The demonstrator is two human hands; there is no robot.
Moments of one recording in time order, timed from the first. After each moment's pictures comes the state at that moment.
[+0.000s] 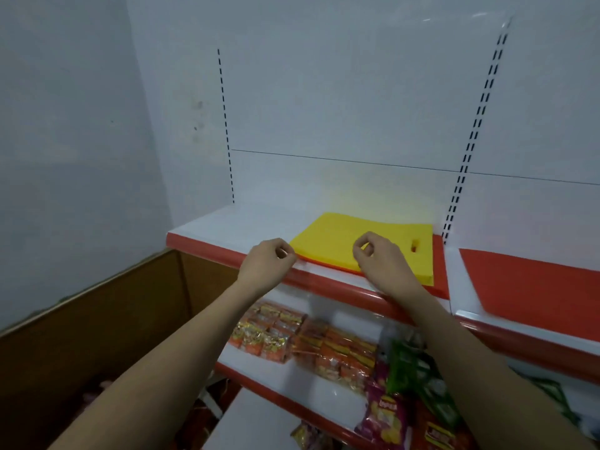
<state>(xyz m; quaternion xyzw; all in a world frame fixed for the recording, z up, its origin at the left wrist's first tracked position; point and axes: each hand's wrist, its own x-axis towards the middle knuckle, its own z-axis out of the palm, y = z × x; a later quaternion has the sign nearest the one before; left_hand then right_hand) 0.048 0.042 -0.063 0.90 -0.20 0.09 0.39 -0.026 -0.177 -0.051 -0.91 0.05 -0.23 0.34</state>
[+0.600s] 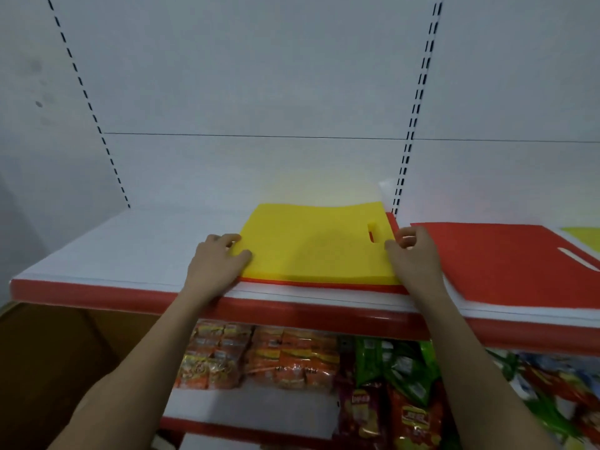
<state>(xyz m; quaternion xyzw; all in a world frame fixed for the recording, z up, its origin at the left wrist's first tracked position) 0.188 -0.018 -0.104 0.91 -0.22 0.02 0.35 -0.007 -0.279 -0.095 -0.75 0.31 -0.39 0.44</state>
